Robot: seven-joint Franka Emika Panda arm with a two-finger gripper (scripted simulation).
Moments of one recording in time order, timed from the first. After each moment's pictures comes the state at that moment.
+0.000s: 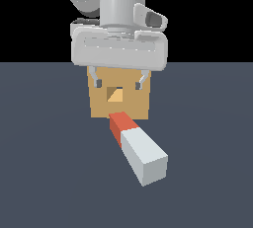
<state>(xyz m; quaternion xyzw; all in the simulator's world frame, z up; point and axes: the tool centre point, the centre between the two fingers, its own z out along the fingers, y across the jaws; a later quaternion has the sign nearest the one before) -0.019 -0.007 0.144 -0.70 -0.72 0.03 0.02</state>
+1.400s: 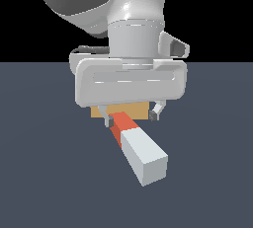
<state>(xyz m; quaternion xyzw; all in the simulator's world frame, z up) 0.012 -0.073 0.089 -0.59 -0.81 0.01 0.00</state>
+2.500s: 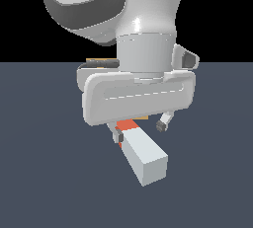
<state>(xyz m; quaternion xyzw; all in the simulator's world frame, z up) 0.029 -0.089 0.071 -0.56 -0.83 0.00 0.00</state>
